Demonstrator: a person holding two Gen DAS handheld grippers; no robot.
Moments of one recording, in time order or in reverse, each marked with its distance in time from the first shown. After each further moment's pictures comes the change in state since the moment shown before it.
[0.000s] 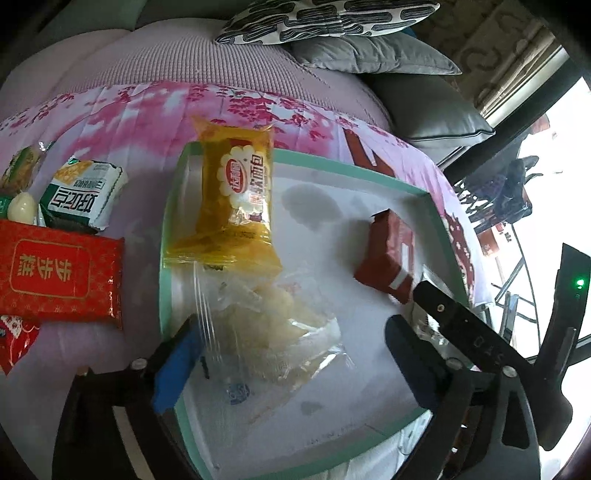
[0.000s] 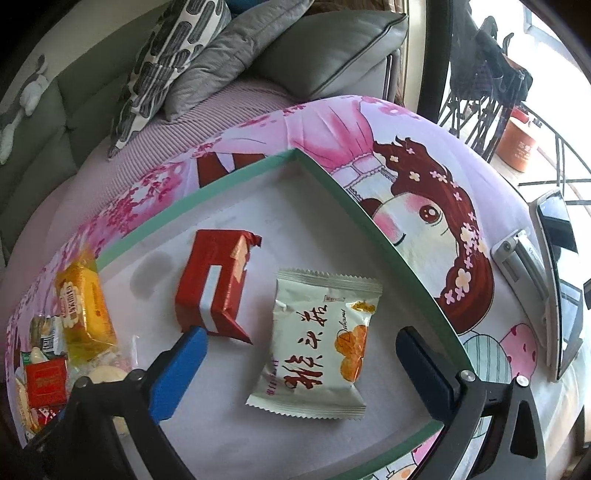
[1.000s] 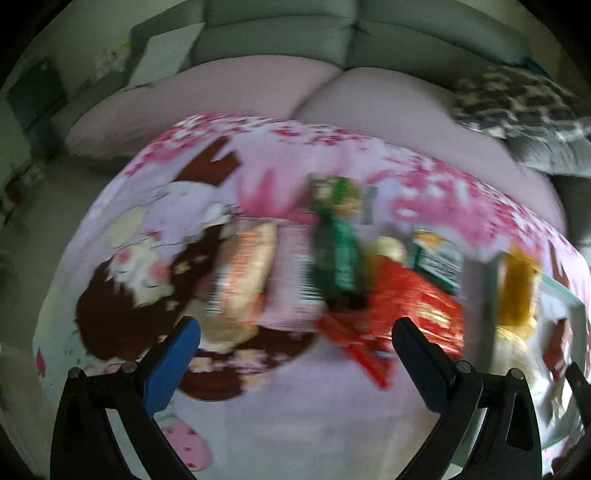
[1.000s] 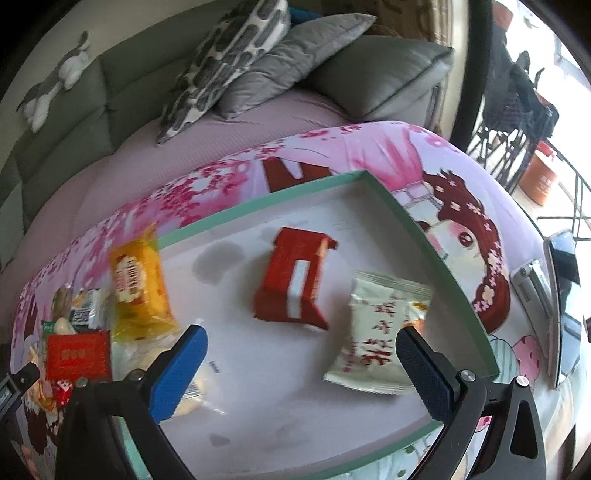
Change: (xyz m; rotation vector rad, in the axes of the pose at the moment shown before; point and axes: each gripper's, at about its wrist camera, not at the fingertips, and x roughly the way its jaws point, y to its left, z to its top) left arm -0.123 0.150 -0.011 -0.321 -0.183 0.643; right arm -0.032 0.056 -0.013 -0.140 -0.040 0.066
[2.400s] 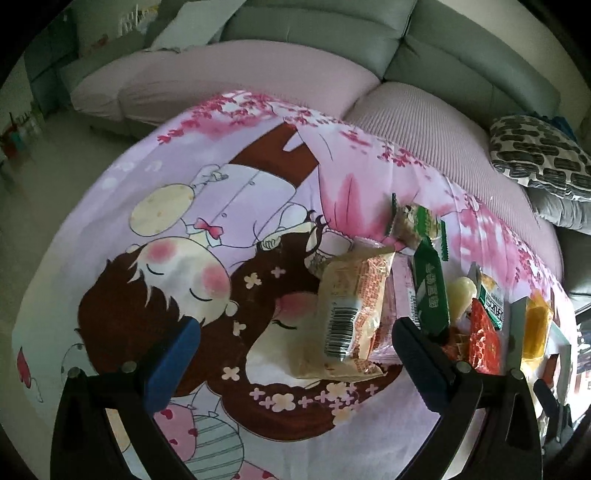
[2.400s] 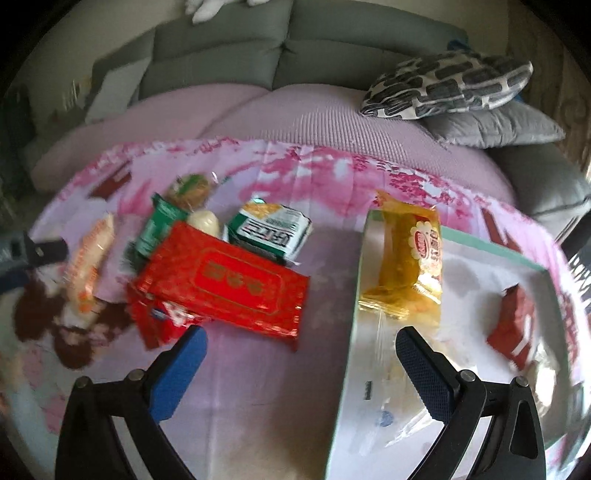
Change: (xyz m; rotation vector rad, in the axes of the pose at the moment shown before) left arm 0.036 0.094 0.019 -0.125 0.031 -0.112; right arm 0.006 0.192 -0.070 -0.571 -0.049 0.122
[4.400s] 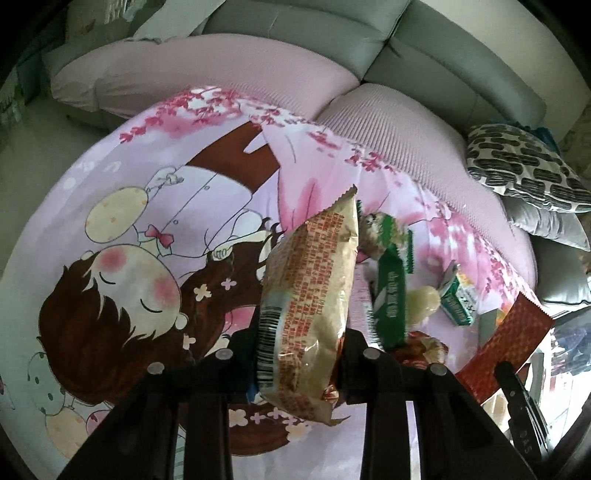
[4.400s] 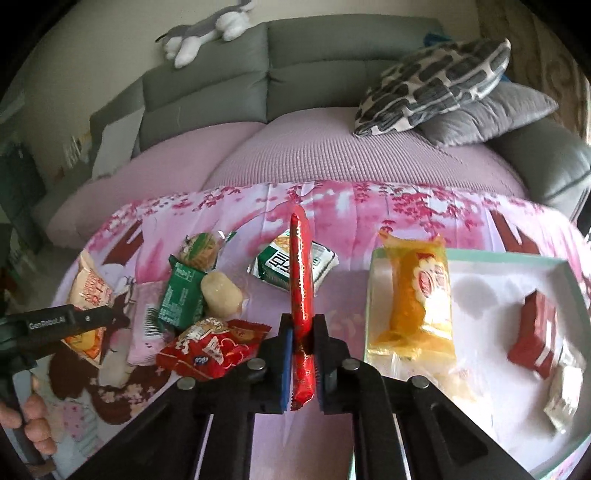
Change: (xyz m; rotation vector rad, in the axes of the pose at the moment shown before) left arm 0.006 -0.015 0.010 -0.022 0.002 -0.136; right arm -0.011 -0.034 0.021 0.231 -0.102 0.186
